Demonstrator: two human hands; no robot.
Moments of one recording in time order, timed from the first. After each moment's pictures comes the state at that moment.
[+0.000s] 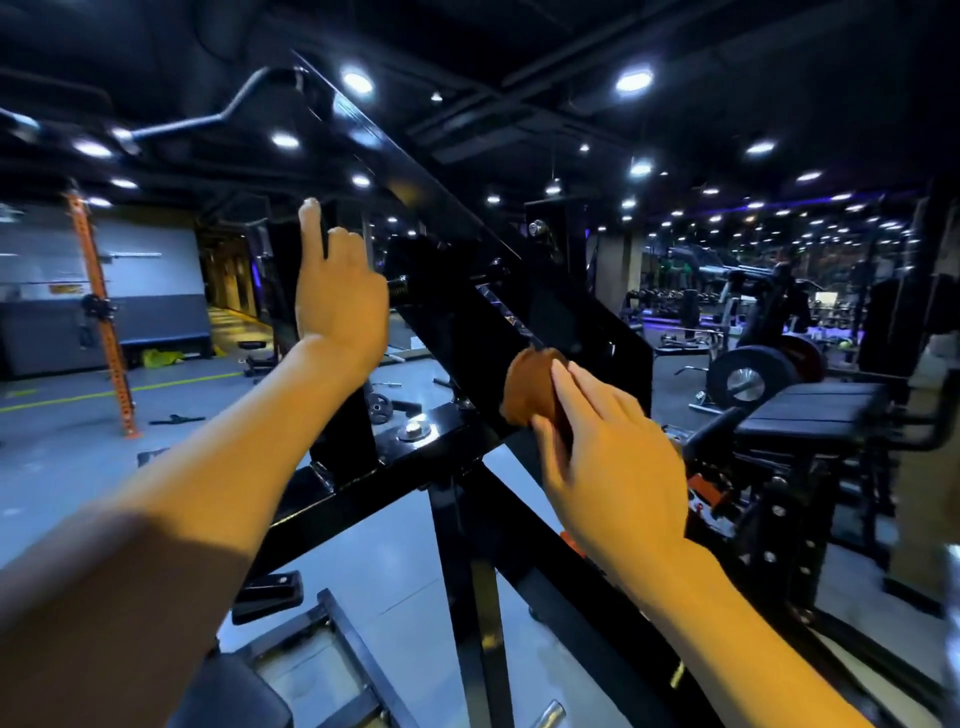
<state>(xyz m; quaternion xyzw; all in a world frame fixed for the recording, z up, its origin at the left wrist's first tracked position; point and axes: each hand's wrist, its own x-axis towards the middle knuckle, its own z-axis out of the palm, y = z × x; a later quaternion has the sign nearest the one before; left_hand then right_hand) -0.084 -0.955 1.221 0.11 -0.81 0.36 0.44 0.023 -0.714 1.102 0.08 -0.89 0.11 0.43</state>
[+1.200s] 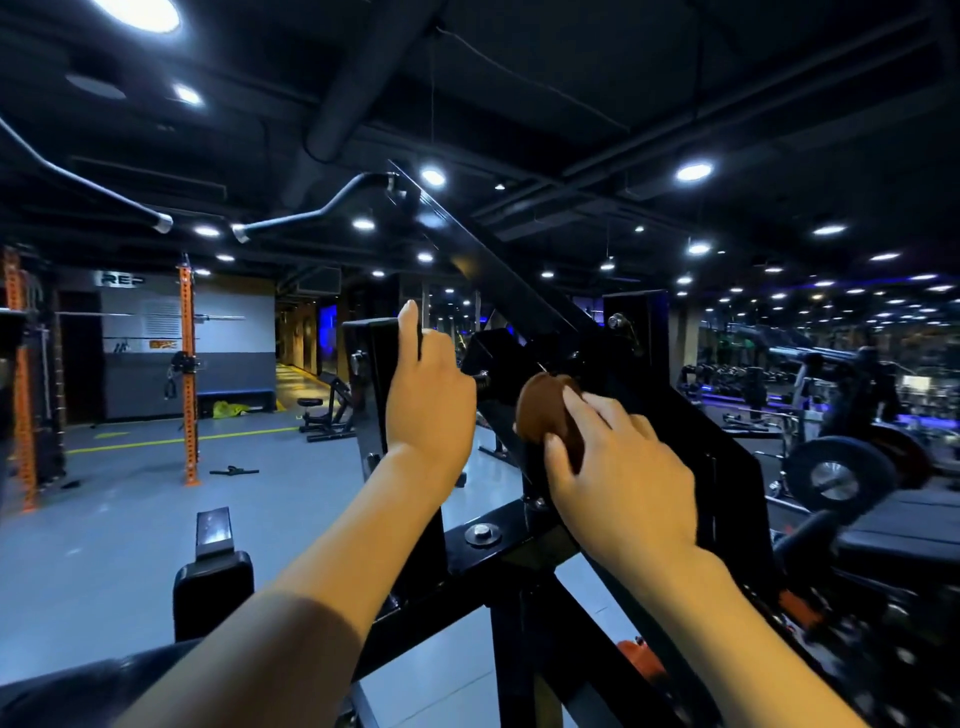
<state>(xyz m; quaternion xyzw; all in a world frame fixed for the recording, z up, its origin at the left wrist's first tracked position) -0.069 -0.948 1.226 0.09 -0.85 0.30 0.42 -0.036 -0.776 1.182 0.08 -0.91 0.12 0.38</state>
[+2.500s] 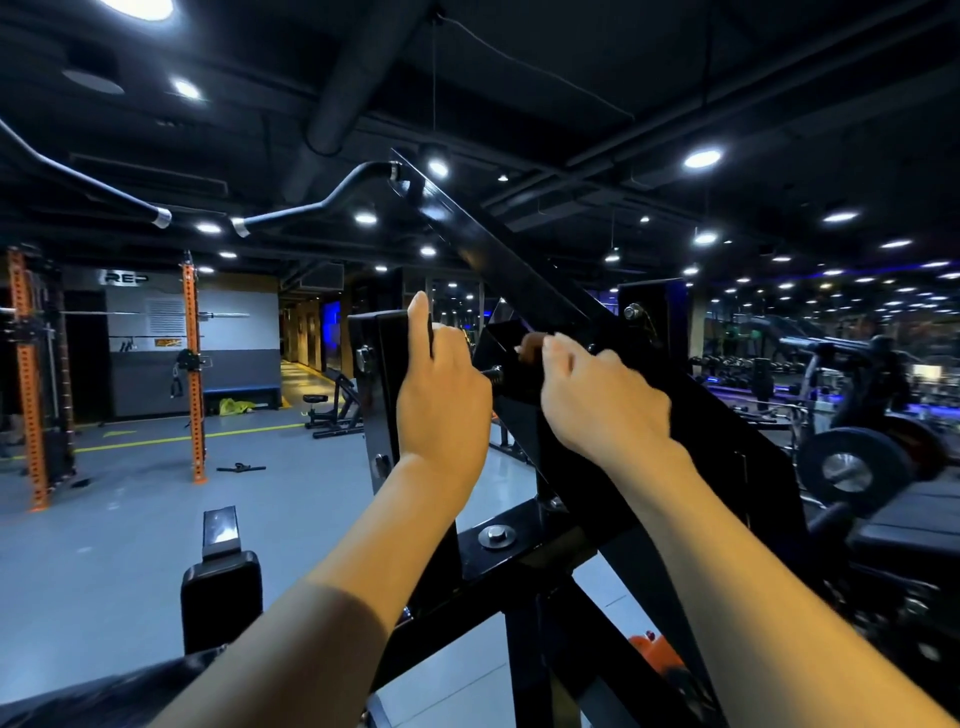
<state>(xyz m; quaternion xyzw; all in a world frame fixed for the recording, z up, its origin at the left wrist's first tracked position) -0.074 -0.945 1.220 0.11 -0.83 0.31 0.45 -0.085 -0.805 1.240 0.04 -0.92 0.24 0.30</state>
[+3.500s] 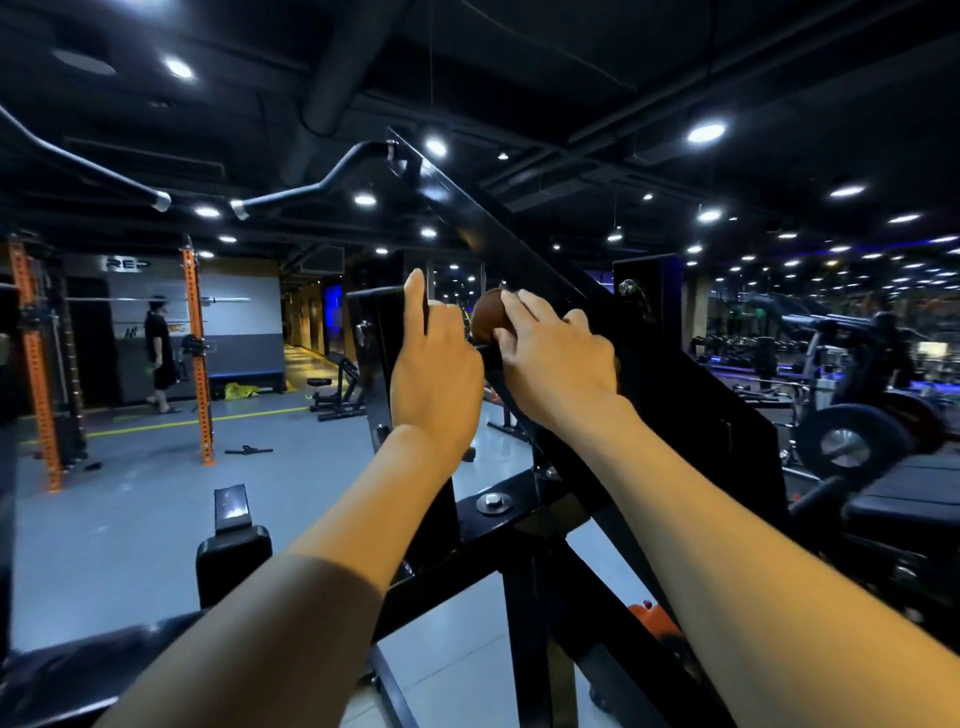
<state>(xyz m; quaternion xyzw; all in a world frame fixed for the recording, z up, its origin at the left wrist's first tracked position) -0.073 -0.950 1.218 0.11 -0.82 0.33 0.45 -0.101 -0.828 1.235 0.13 -0.91 0.11 0.38</state>
